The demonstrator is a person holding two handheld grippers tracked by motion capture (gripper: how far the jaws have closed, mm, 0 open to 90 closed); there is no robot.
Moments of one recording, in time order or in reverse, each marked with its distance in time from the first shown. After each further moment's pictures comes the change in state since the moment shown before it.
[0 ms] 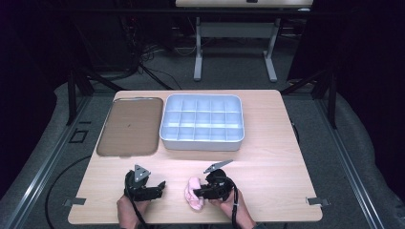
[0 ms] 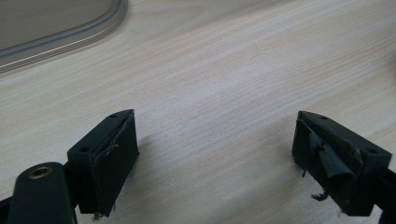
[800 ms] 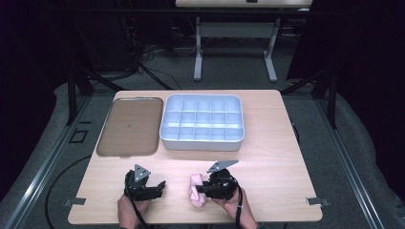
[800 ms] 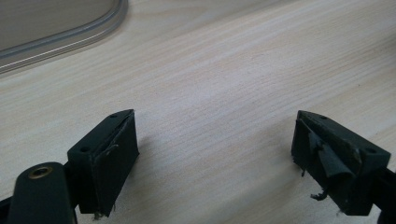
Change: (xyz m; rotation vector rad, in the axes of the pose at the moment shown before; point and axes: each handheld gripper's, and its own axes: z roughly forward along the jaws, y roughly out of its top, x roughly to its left) left arm 0.000 0.000 0.000 0.002 0.001 0.002; right arm 0.011 0.003 -0.029 -0.103 -0.058 -0.049
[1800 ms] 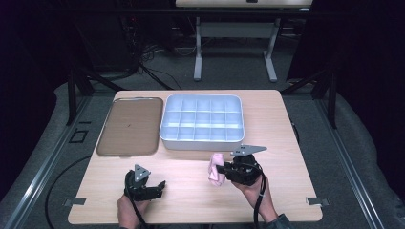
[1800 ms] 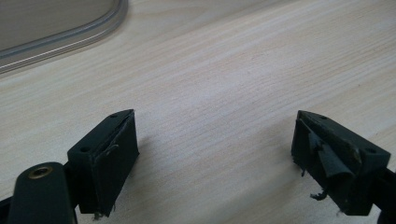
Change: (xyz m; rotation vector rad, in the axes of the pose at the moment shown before) left arm 0.000 0.000 0.000 0.000 0.000 -0.001; right arm -0.027 0.022 -0.071 -0.123 -0.169 -0.004
